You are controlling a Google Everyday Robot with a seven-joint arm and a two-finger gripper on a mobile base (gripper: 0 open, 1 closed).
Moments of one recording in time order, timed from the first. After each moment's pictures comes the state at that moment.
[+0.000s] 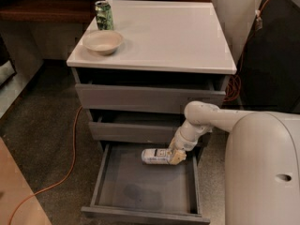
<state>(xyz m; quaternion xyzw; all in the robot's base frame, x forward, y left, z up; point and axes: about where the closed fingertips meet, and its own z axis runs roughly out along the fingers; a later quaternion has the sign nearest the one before) 0.588 -0.127 0.455 -0.68 0.71 0.16 0.09</state>
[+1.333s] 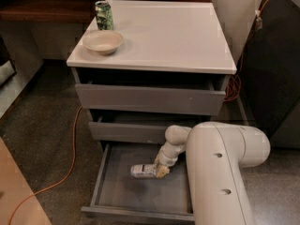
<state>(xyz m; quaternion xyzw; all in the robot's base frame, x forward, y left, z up) 0.612 -0.070 0.288 -0.70 0.68 0.17 0.09</state>
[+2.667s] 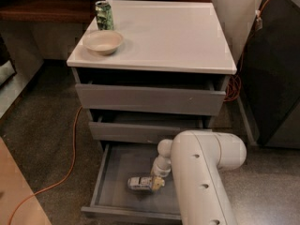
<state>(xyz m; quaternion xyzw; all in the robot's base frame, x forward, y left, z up) 0.599 -0.047 0.197 -0.70 0.69 0.17 0.07</state>
